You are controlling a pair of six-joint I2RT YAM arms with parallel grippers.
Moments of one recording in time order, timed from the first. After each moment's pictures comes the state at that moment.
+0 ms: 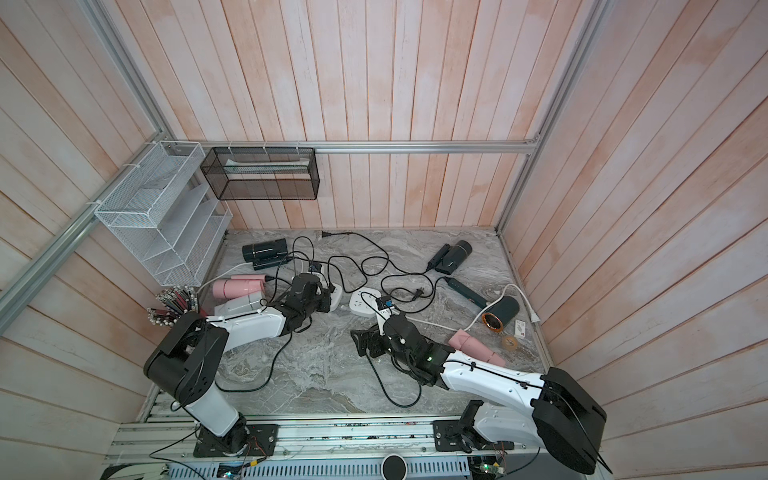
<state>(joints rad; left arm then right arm) -0.50 1.69 0.86 0.14 -0.17 -0.25 0.95 1.17 0.55 0.11 0.11 0.52</state>
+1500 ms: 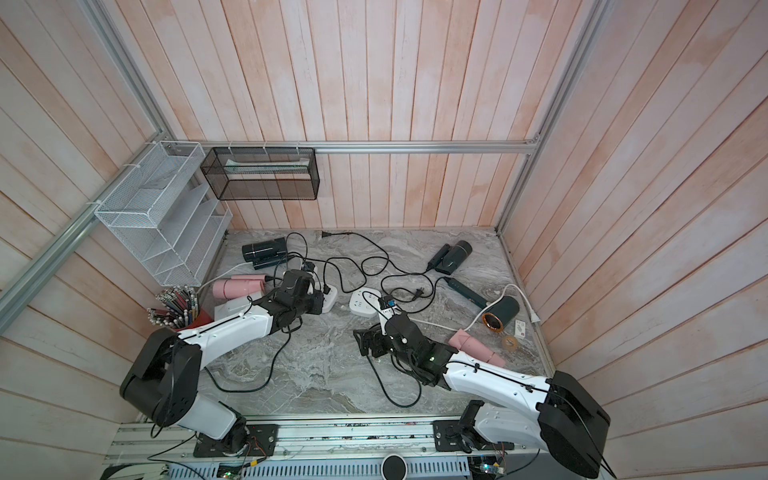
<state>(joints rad) -0.49 1.51 0.89 -0.14 -0.10 -0.28 0.93 1.14 0.57 0.05 0.12 0.52</state>
